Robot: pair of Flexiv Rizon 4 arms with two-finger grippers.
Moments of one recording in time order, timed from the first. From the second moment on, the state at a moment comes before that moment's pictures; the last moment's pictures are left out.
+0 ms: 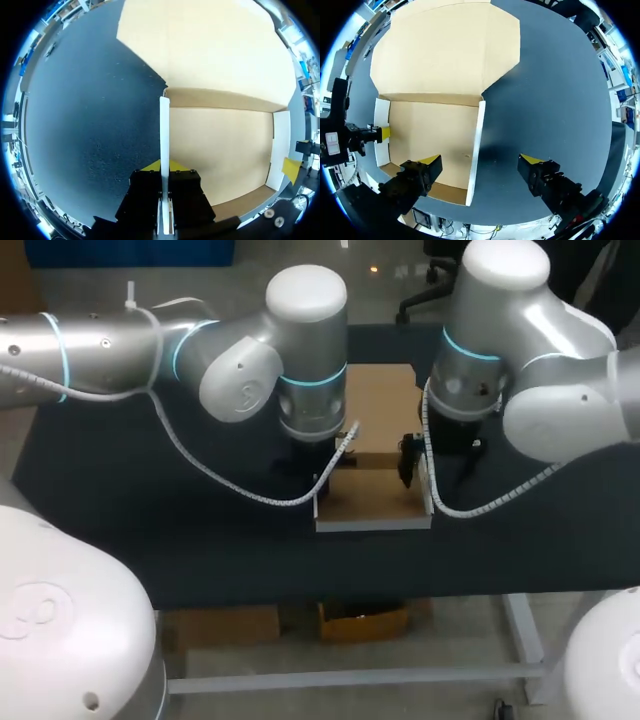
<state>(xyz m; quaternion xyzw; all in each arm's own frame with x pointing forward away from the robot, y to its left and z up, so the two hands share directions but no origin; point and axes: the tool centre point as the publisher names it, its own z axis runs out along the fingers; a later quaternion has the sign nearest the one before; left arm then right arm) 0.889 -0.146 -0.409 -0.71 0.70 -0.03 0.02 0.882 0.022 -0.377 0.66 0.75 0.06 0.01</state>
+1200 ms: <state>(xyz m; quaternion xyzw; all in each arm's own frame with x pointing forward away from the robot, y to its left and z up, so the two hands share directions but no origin) 0.891 -0.132 -0.410 -0.71 0.70 -0.02 0.01 0.838 -0.028 -0.321 0.50 0.83 0.24 0.05</state>
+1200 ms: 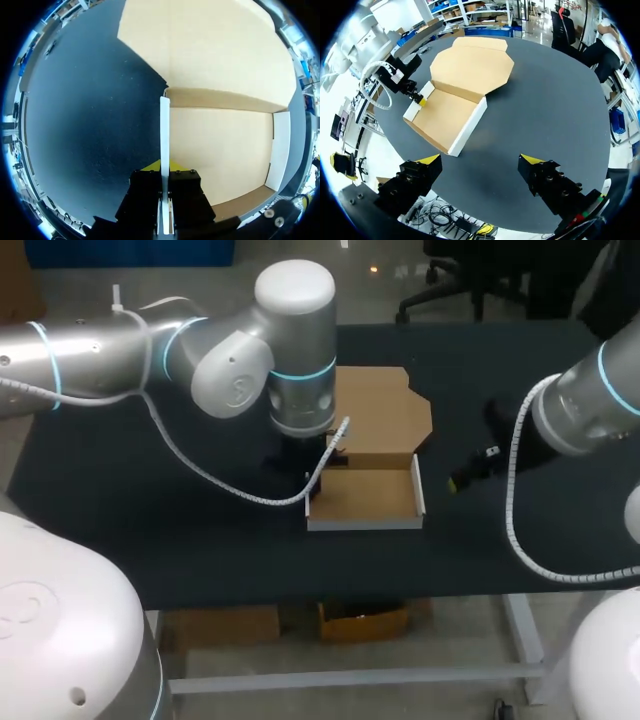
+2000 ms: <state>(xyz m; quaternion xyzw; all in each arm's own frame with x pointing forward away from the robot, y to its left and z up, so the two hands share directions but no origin) 0.891 -0.121 -0.409 -0.71 0.70 -0.02 0.01 0.790 -0.098 -0.296 0.30 0.88 0.37 0.07</state>
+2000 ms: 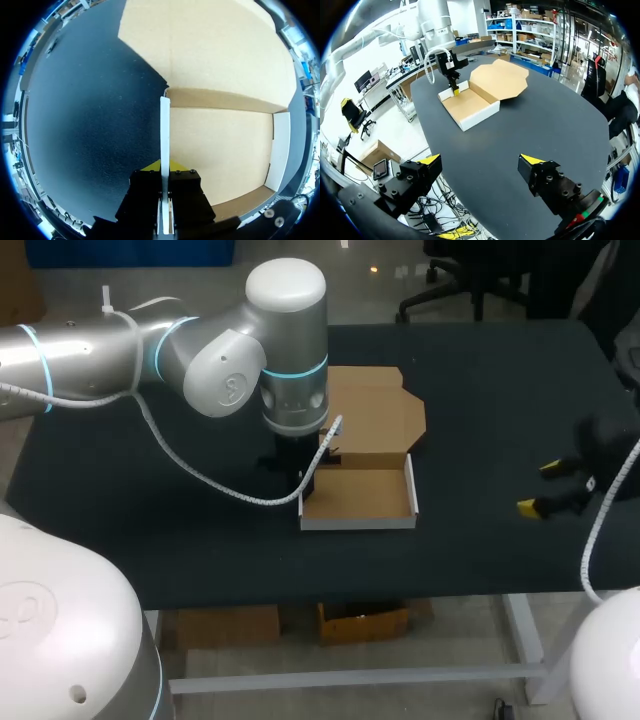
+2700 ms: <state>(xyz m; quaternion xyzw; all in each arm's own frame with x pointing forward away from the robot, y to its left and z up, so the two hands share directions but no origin) 0.890 -0.116 -0.409 -0.71 0.70 -0.01 0.02 0.757 -0.115 -0.276 0.18 0.91 0.37 0.02</state>
